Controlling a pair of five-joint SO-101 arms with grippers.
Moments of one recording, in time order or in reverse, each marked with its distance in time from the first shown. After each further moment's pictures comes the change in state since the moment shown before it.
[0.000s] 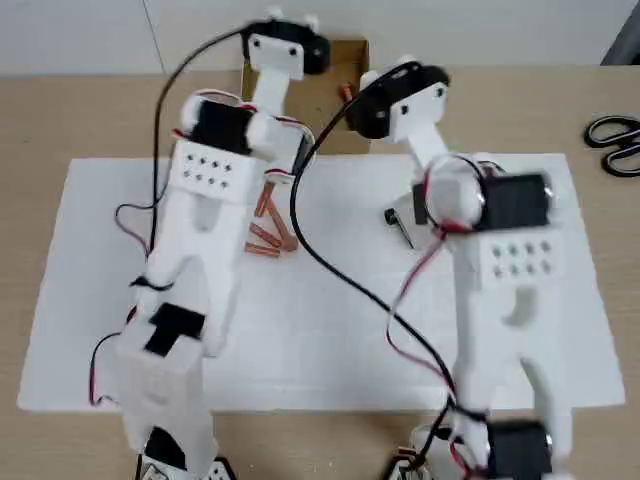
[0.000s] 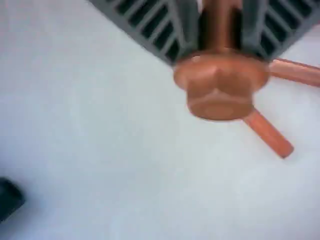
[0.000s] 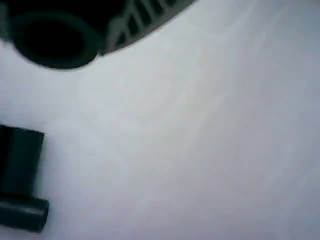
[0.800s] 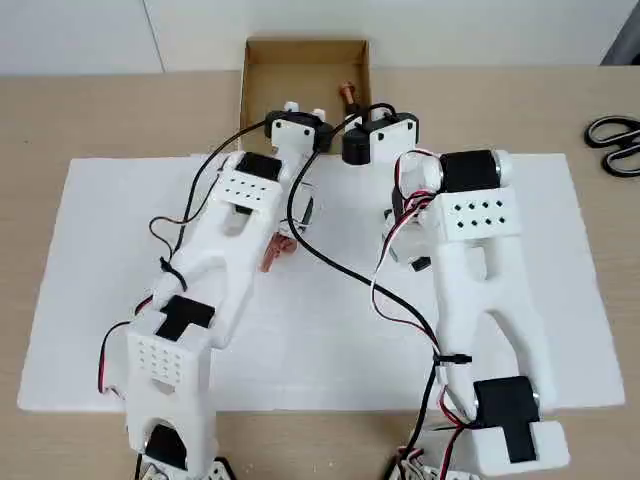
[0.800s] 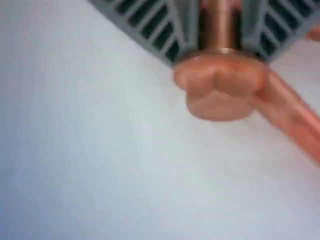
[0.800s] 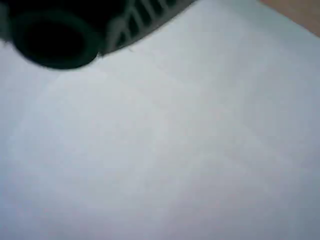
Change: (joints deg) left arm 0.4 7.7 33.1 -21.9 -0.4; right arm -0.6 13.7 7.9 0.1 0.0
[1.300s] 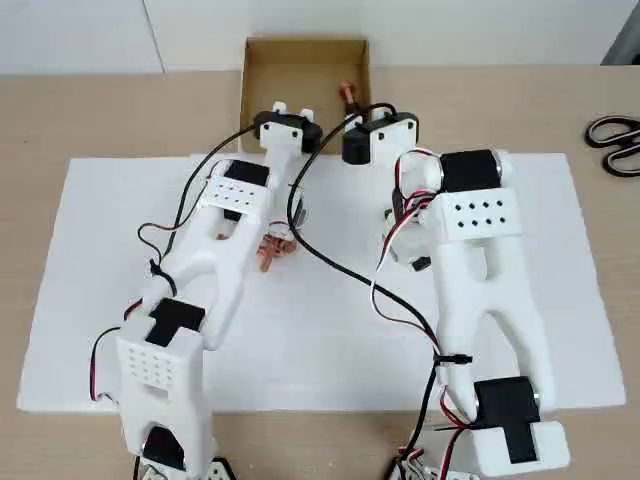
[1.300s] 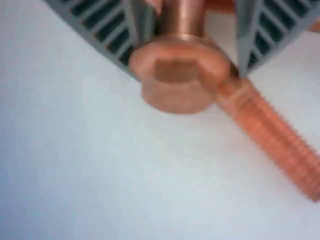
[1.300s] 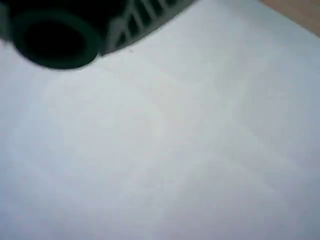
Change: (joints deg) left arm -2.1 -1.1 9.1 -10.5 -1.4; right arm 0.0 0.0 0.0 -0.1 0.0
